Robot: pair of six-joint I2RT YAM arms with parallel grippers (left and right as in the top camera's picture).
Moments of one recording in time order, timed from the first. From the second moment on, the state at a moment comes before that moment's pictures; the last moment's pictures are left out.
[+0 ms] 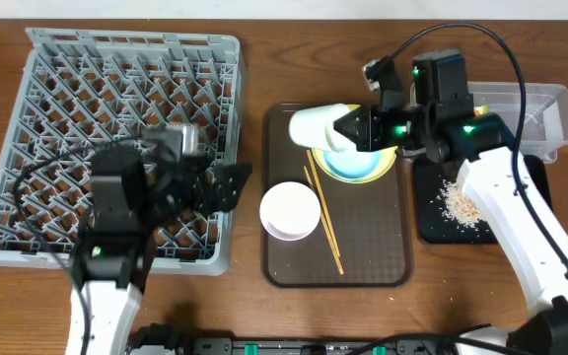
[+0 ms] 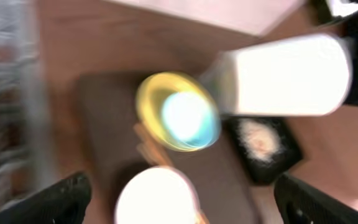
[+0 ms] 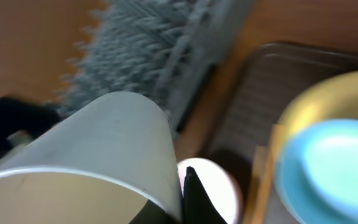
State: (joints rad) left arm -0.03 0.97 0.79 -0.39 0.72 -0.25; right arm 0.28 1.56 1.32 -0.58 -0.74 0.27
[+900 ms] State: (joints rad) left arm -0.16 1.20 0.79 0.35 1.22 -0.56; right arm 0.27 1.56 1.32 -0.47 -1.23 0.28
